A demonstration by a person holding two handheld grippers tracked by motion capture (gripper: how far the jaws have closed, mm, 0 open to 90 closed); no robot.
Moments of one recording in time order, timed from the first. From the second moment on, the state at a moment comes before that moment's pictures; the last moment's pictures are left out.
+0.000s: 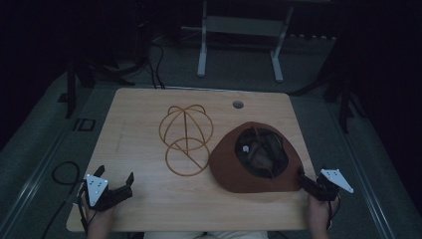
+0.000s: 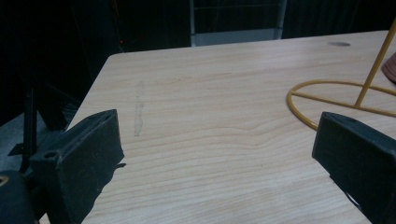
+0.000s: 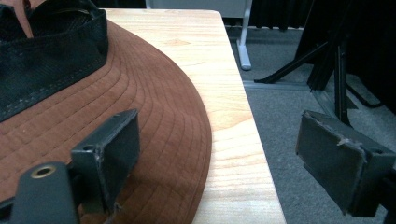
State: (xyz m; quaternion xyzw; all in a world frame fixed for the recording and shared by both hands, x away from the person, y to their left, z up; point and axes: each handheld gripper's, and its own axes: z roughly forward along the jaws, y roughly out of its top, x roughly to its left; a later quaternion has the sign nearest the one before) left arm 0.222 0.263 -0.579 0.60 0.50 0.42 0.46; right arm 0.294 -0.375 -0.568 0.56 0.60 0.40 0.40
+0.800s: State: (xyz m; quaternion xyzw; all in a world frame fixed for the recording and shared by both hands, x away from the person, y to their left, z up) left arm 0.222 0.257 -0.578 0.61 0.48 0.41 0.48; right arm 0.313 -0.358 -0.519 0.53 0.65 0.44 0.32
